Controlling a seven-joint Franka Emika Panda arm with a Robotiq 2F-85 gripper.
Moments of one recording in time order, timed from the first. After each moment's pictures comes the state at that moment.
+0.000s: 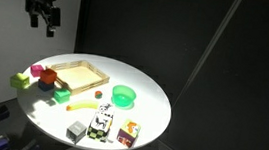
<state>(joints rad) 0.03 -0.51 0.01 -2.54 0.02 2.02 0.02</state>
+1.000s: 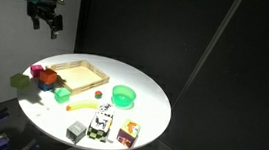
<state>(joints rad) 0.13 -0.38 0.02 -2.54 0.11 2.25 -0.08</state>
